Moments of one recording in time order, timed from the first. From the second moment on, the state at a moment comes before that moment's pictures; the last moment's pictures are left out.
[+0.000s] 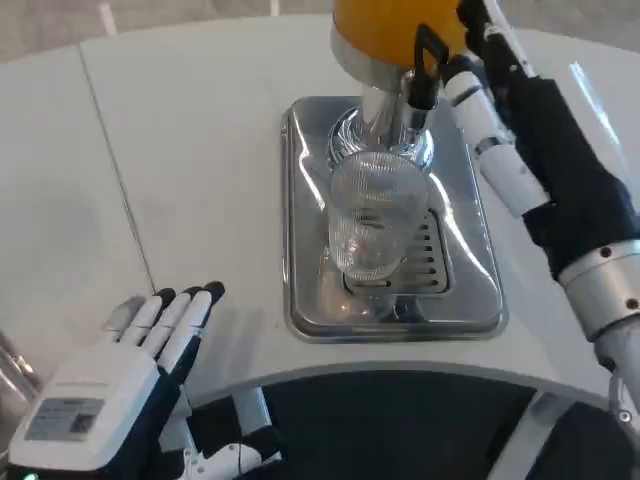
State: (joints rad) left arm 0.29 0.51 0.02 -0.33 0.82 -0.21 0.08; right arm -0.40 -0.17 0.06 -0.50 -0.30 0.33 0.14
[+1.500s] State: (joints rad) left arm 0.26 0.51 0.02 -0.30 0.80 -0.21 0.08; right arm -0.62 -0.33 0.25 -0.49 -0.56 0.49 0.37
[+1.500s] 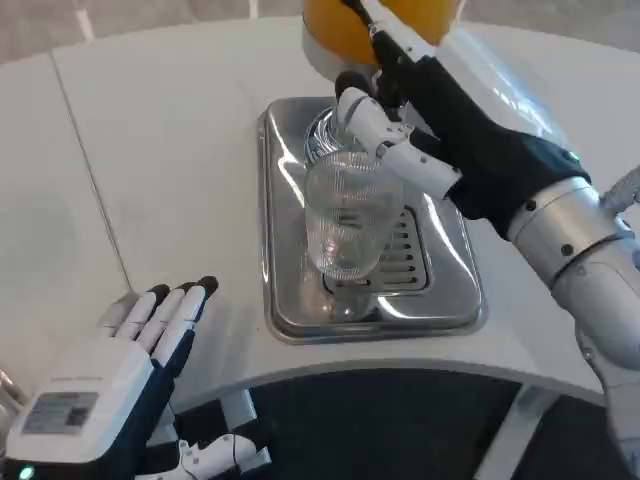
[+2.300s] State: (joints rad) left arm 0.18 0.42 0.01 -0.30 0.84 -0.16 0.17; right arm -0.62 -0.32 0.29 -0.55 -0.65 0.53 0.45
